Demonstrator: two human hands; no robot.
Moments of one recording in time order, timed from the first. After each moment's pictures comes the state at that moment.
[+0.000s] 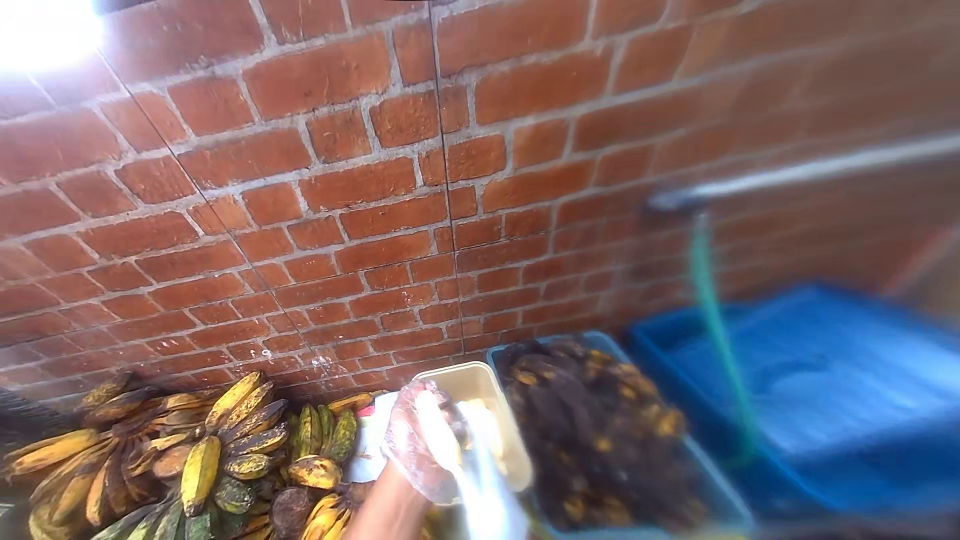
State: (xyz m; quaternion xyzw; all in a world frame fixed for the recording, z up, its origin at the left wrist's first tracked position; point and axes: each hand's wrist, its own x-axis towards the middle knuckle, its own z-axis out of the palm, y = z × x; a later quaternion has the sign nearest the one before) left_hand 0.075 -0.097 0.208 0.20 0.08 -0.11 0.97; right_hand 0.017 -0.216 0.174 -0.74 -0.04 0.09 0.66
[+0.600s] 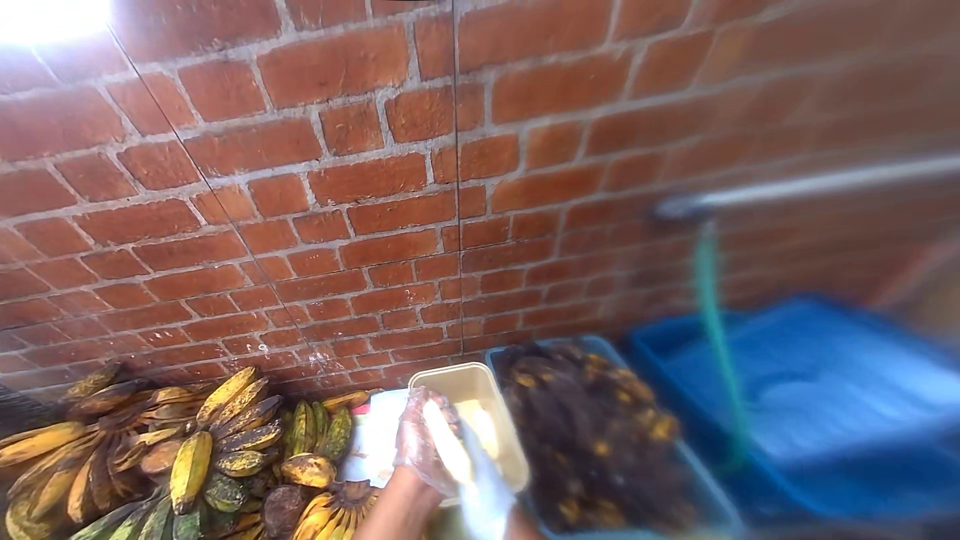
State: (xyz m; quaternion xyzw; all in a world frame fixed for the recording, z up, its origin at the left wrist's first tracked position) left_hand 0.079 -0.106 0.181 0.26 0.13 -0.03 0.96; right_hand 0.035 -0.218 0.145 -0.80 -0.10 0.10 0.59
